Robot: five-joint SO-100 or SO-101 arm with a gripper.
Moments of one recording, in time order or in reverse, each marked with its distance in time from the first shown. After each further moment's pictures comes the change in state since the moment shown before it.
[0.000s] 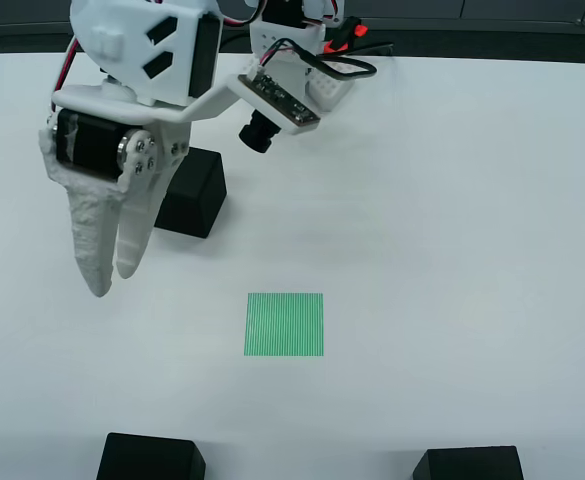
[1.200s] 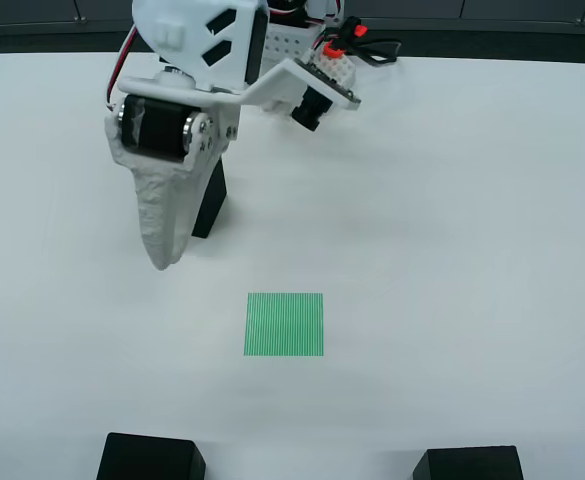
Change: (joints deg) arm -2.8 15.1 25.0 -12.6 -0.6
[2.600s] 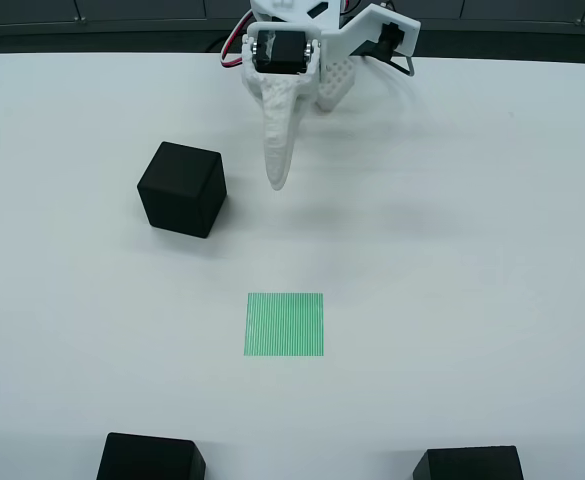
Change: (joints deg) arm -11.3 95.2 78.1 -9.3 -0.8
